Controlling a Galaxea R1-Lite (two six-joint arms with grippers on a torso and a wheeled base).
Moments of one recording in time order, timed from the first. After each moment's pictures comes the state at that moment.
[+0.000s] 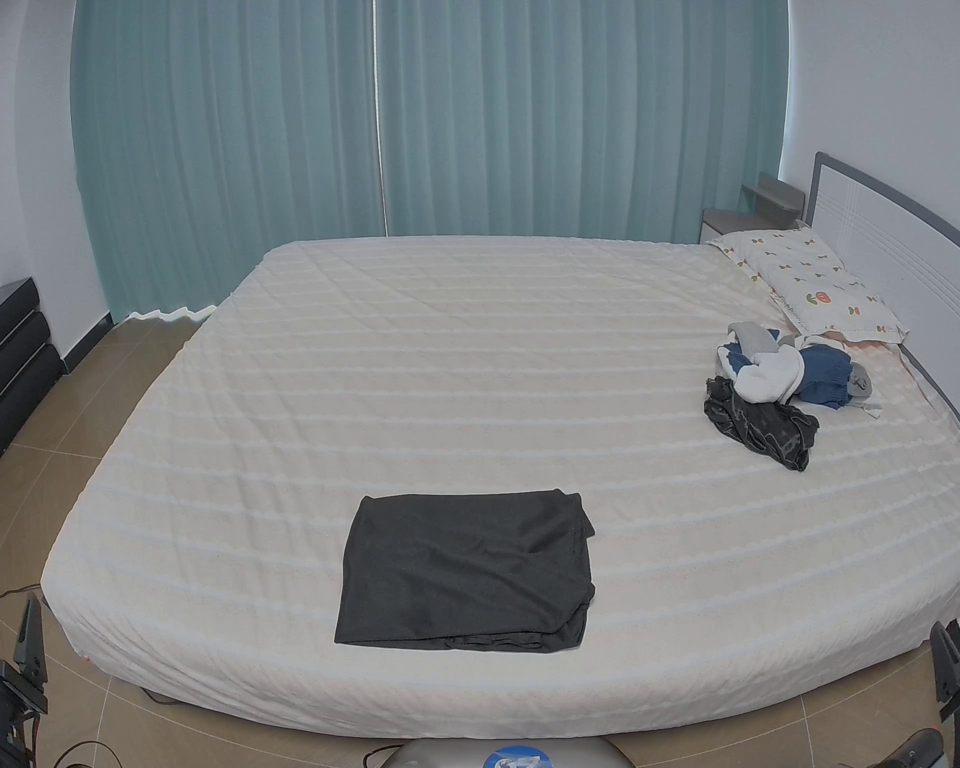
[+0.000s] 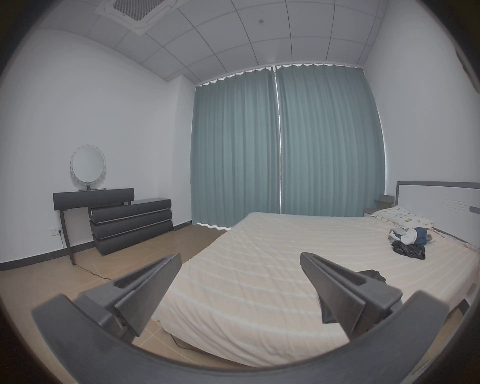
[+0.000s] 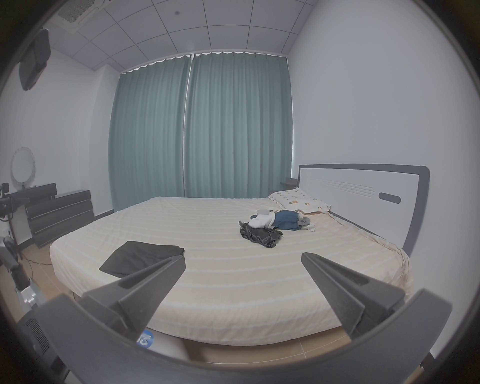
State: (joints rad) left arm -0.10 0.20 -0.16 -0.07 0.43 -0.03; right arm 0.07 0.12 -0.26 0.21 -0.16 -0.02
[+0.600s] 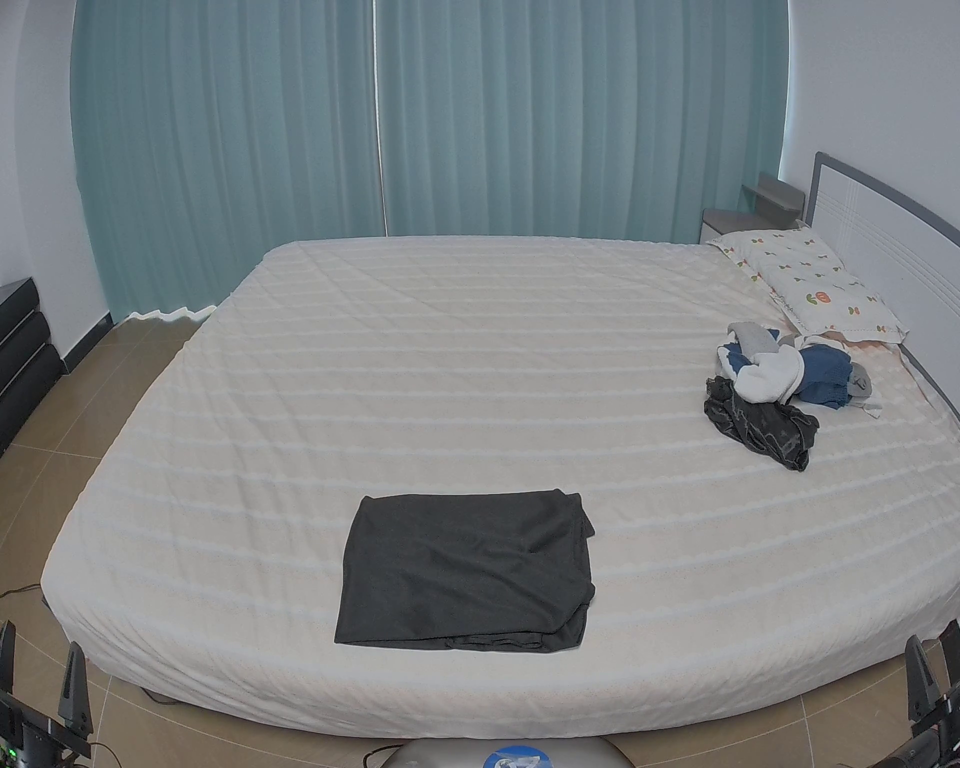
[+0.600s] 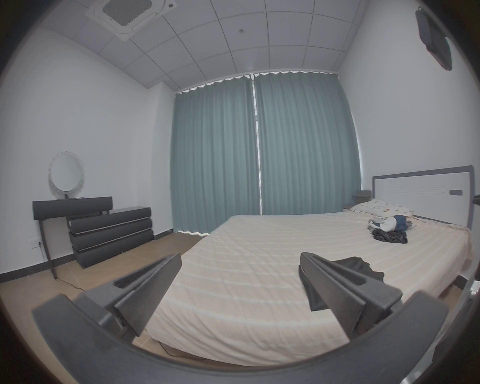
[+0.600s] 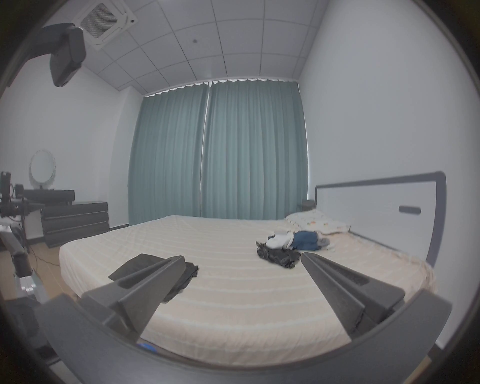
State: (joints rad) left arm 0.00 0.02 -0.02 -0.08 0.20 0.04; right arm 0.00 0.01 -0.03 -0.09 0.03 -0.03
